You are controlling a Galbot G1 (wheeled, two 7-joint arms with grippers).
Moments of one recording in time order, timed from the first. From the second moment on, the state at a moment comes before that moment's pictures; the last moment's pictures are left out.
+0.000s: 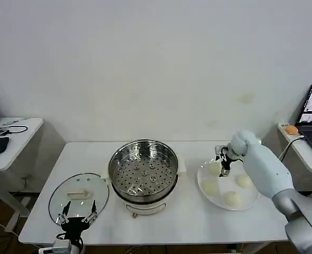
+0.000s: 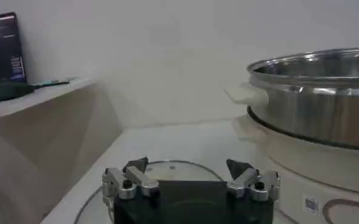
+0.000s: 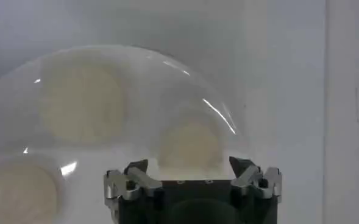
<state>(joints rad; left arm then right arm) 1.66 -1.48 -0.66 -2.03 -0.02 0.12 -0.06 -0.18 1.08 -0.19 0.81 -0.67 -0.07 -1.16</state>
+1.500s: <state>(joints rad) 1.66 -1.49 -0.65 -2.04 -0.02 0.12 -0.07 0.26 1.04 -0.47 1.05 -0.22 -0.08 -1.29</state>
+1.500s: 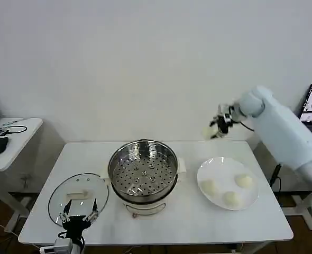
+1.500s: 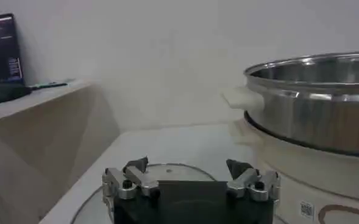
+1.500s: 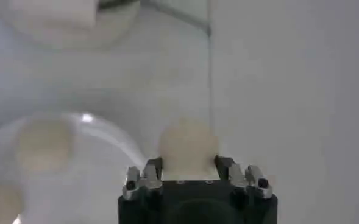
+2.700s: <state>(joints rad) 1.69 -1.53 -0.66 -2.05 -0.01 0.11 -0.08 0.37 1.34 -0.85 1.06 -0.25 0.74 -1.21</state>
